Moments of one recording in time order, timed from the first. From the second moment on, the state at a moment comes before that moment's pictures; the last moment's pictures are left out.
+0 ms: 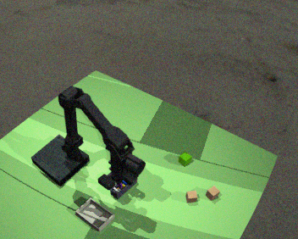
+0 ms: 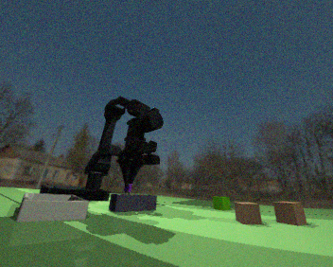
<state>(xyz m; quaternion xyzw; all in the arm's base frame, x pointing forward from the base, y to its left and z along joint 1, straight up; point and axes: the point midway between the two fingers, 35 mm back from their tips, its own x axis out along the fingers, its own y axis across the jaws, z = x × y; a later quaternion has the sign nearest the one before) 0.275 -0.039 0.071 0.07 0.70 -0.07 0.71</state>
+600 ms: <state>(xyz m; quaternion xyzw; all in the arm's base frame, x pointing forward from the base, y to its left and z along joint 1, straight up) 0.273 -0.039 0.081 0.07 0.70 -0.07 0.71</state>
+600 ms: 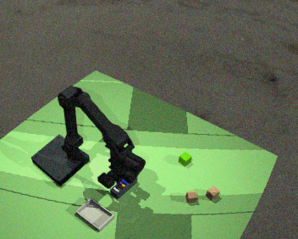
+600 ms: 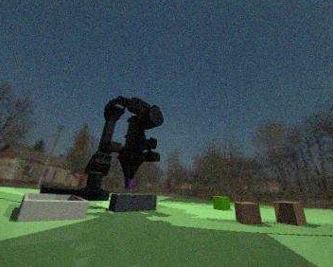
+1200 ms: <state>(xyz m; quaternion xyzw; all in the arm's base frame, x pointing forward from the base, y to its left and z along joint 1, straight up) 0.274 -0.042 0.099 0.07 0.69 -0.07 0.71</state>
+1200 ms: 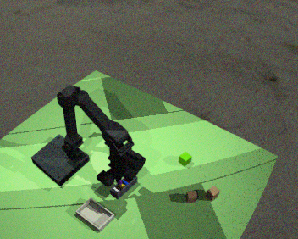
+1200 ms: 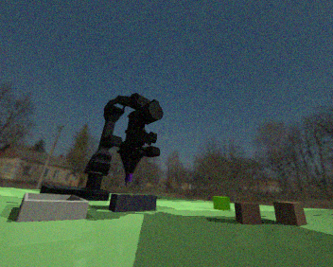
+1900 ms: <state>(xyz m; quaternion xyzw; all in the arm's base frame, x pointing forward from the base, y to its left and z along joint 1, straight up) 0.273 -0.144 0.105 0.07 0.69 -0.08 0.72</state>
